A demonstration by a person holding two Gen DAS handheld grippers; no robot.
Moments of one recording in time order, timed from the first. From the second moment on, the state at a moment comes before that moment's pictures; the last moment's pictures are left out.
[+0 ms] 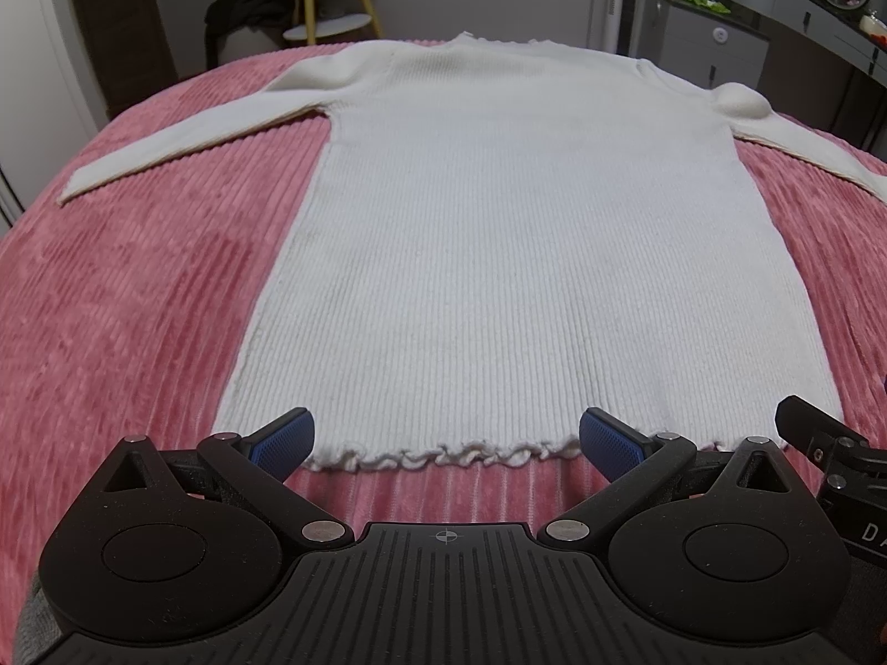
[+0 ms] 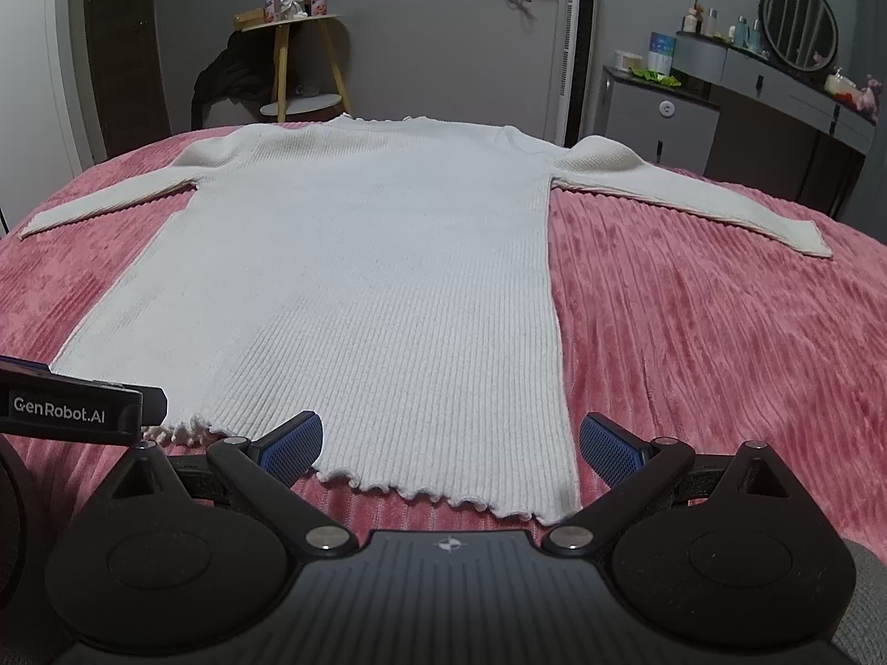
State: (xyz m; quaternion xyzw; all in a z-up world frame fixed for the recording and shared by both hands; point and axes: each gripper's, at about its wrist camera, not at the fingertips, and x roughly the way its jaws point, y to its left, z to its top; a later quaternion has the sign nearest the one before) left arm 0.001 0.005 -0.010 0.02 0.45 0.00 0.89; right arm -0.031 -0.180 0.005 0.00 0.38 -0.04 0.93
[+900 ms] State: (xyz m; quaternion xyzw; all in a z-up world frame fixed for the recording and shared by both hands) left arm 0.013 -0.007 0.005 0.03 0.42 -0.02 0.91; right arm 0.005 -0.242 0.010 0.24 0.41 0.08 0.88
